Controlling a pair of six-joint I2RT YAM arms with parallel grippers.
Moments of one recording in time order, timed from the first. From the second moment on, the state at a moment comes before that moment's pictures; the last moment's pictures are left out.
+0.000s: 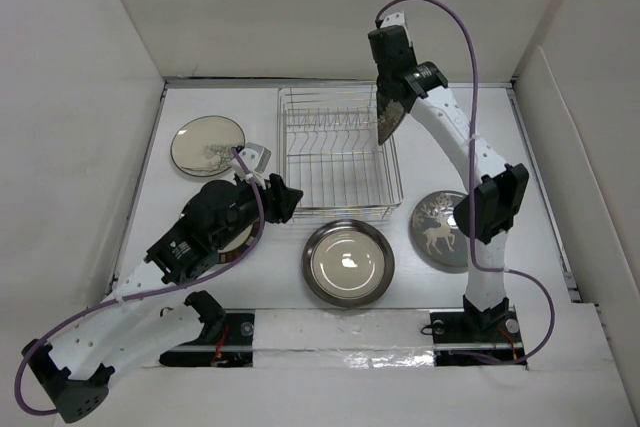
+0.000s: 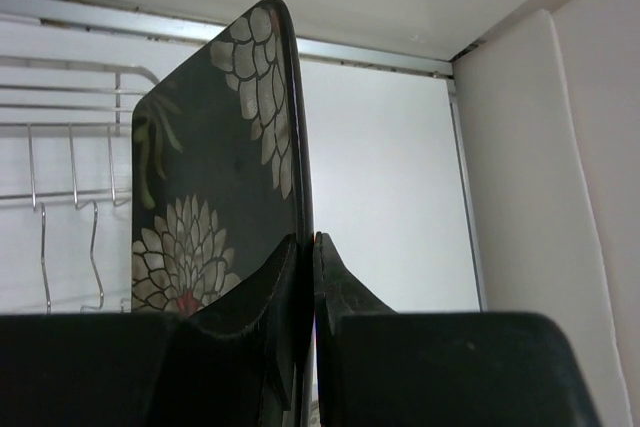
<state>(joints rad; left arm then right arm) -0.76 0.72 0.78 -0.29 -0.10 -0.35 0.49 2.04 2.24 -0.76 0.78 -0.08</state>
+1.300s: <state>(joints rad) -0.76 0.71 0.78 -0.29 -0.10 -0.35 0.59 2.17 2.18 -0.72 0.85 -0.01</state>
